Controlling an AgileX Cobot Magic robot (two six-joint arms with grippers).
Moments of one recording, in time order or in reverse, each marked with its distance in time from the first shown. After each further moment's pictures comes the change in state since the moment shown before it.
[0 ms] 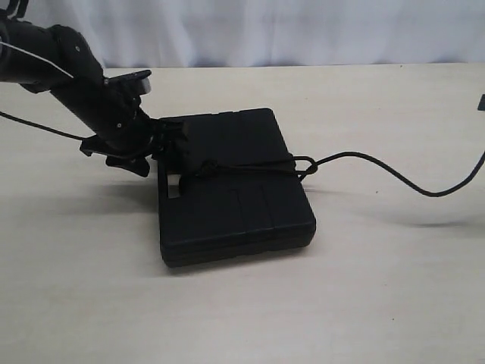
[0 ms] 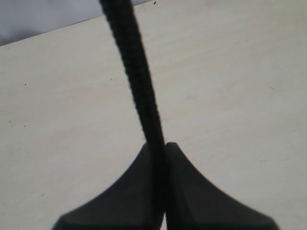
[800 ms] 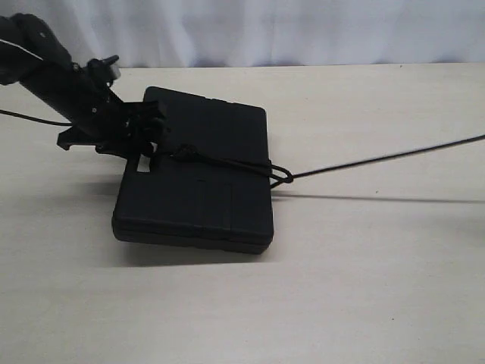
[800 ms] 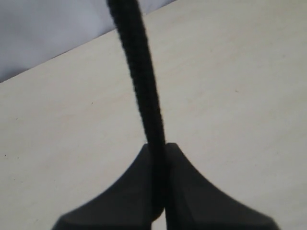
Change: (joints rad) left arm 0.113 -0.034 -0.001 -0.075 0.021 -0.008; right arm -0.162 0.000 -0.020 -0.038 0.100 0.096
